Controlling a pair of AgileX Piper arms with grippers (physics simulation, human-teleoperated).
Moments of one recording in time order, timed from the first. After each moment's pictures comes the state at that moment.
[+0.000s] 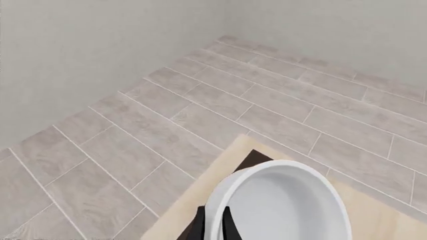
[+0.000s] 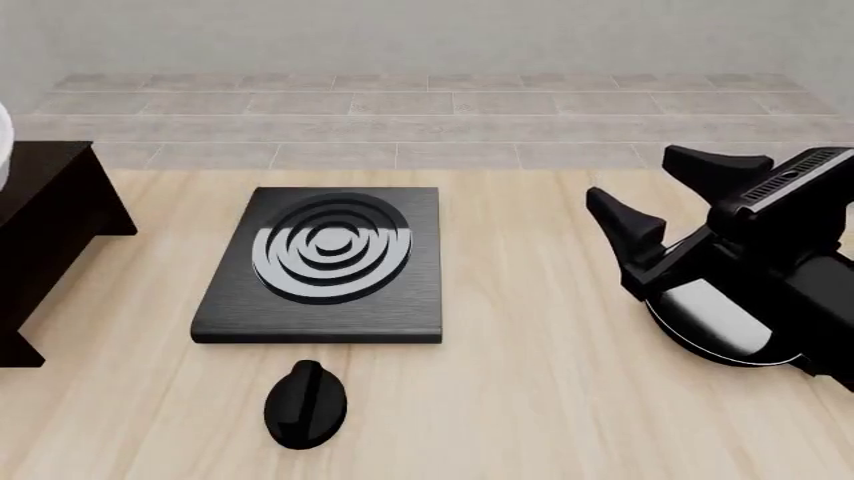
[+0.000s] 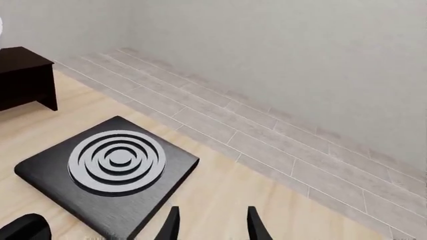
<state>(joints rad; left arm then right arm) 0.66 1.34 -0.94 -0.12 -0.07 0.44 0.88 -0.44 -0.32 -0.24</state>
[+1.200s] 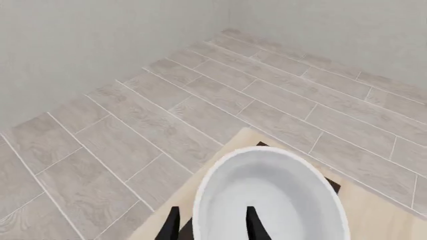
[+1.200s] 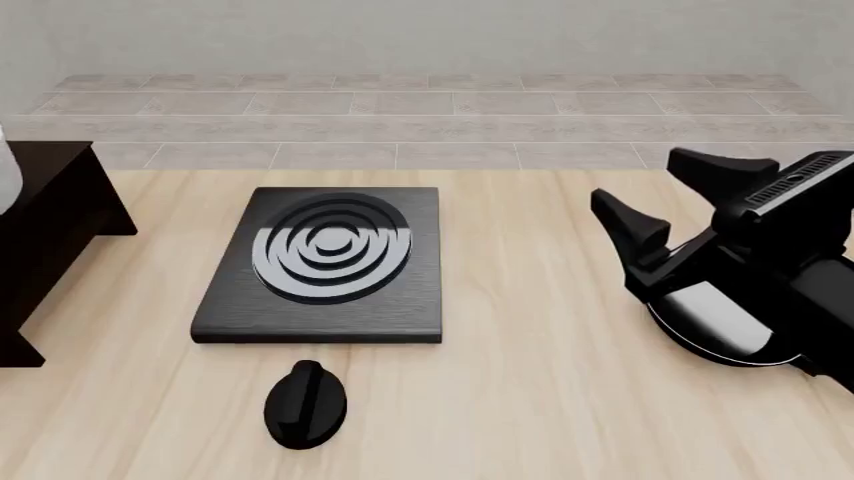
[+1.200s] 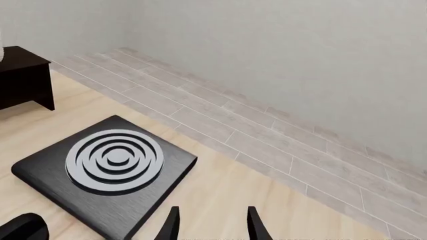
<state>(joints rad) 0.67 1.48 -0.89 -0.29 -0.03 0.43 0.87 -0.43 -0.32 -0.24</state>
